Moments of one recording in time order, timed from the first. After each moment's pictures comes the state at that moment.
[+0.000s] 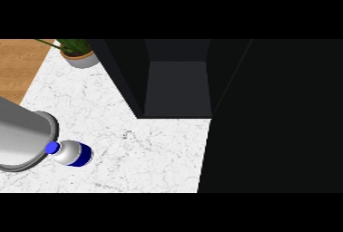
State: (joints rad) left arm 0.35 0.28 0.52 -2.10 0.72 -0.53 0.23; right arm 0.21 -0.06 0.41 -2.48 0.04 0.00 0.32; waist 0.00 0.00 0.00
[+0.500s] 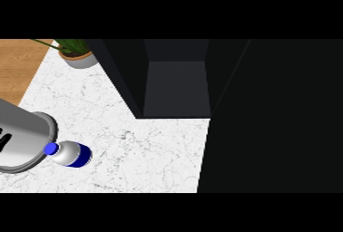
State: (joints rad) left arm 0.24 0.22 0.49 -1.87 0.49 -0.58 0.12; right arm 0.18 -0.07 0.47 -2.49 0.05 -0.05 0.35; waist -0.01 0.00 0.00
